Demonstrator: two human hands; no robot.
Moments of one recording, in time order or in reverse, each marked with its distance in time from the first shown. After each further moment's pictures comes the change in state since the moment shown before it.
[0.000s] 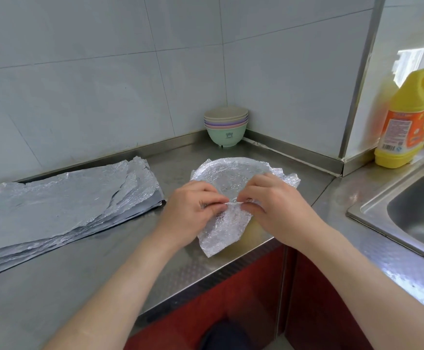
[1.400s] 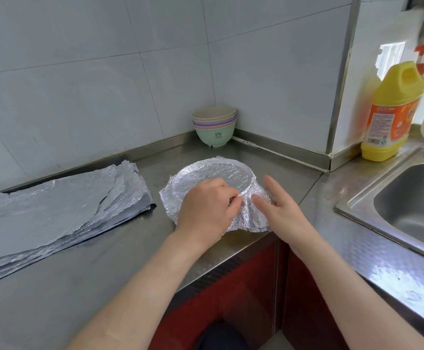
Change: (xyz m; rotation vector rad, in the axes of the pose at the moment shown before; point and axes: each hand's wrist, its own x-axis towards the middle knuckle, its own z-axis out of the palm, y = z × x) left_hand 0.021 0.040 0.039 0.293 -0.025 0.022; right_hand -0.025 0.011 0.008 0.723 0.015 0.821
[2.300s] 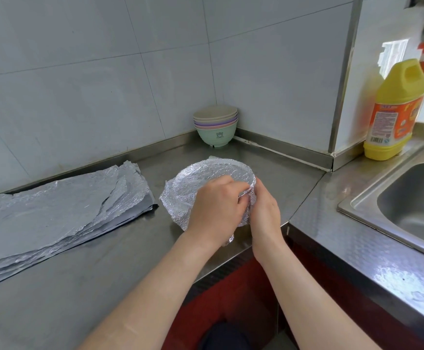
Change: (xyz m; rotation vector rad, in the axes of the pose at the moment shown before) left_hand 0.008 0.008 0.011 -0.010 0.088 0.026; right_hand 0.007 -0.018 0.056 0.592 0.250 0.144
